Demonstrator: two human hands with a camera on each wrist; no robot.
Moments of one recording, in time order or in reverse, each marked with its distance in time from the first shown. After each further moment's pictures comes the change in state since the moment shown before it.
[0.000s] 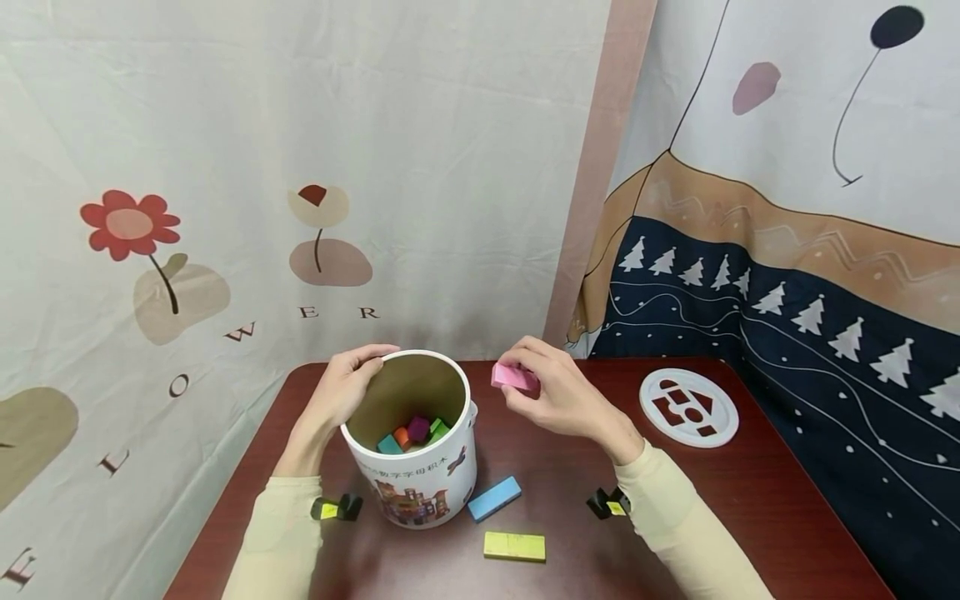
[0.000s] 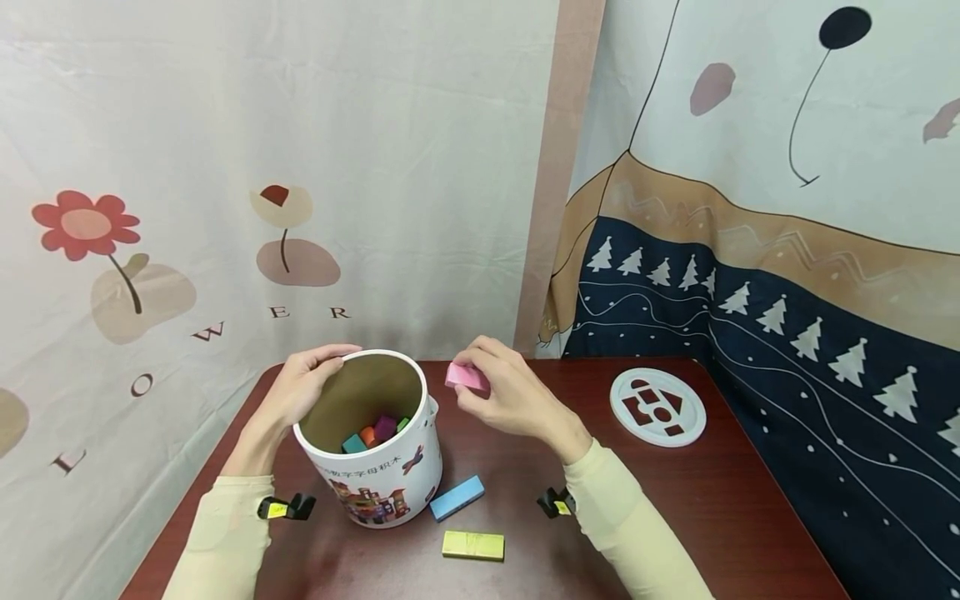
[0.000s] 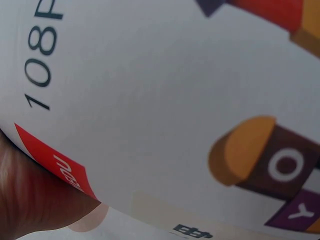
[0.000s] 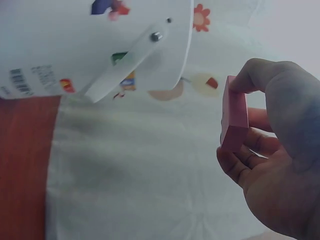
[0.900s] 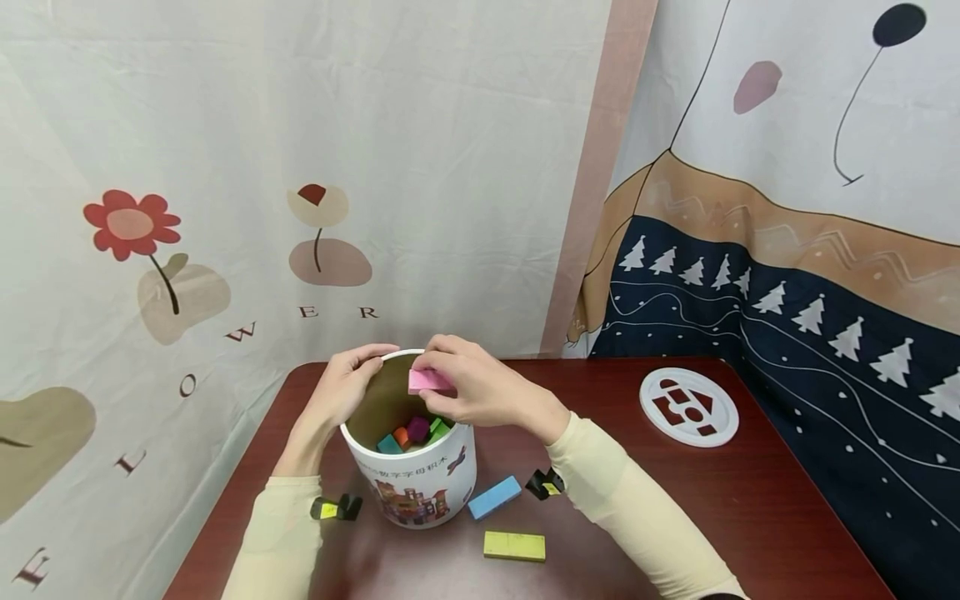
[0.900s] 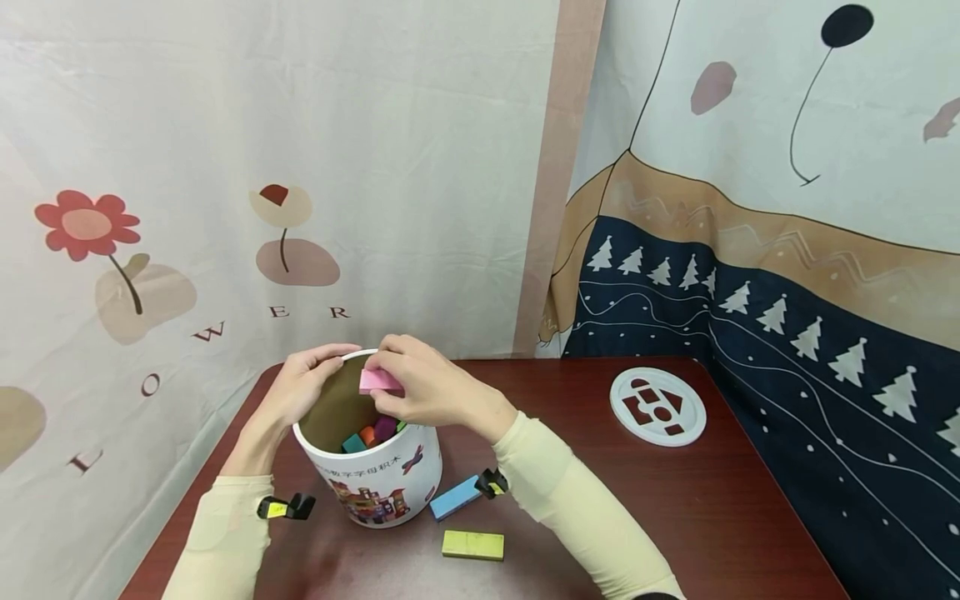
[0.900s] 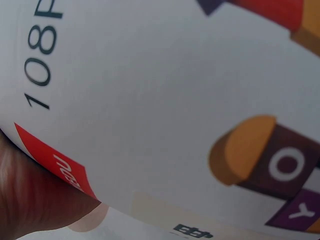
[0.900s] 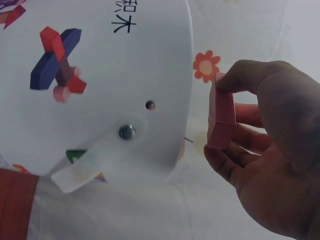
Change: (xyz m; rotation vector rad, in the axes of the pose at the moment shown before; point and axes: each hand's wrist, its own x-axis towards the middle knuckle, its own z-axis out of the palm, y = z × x) left_hand 0.001 0.001 -0.002 0.008 -0.002 0.025; right_hand 0.076 -0.053 0.037 -0.038 -0.229 -0.168
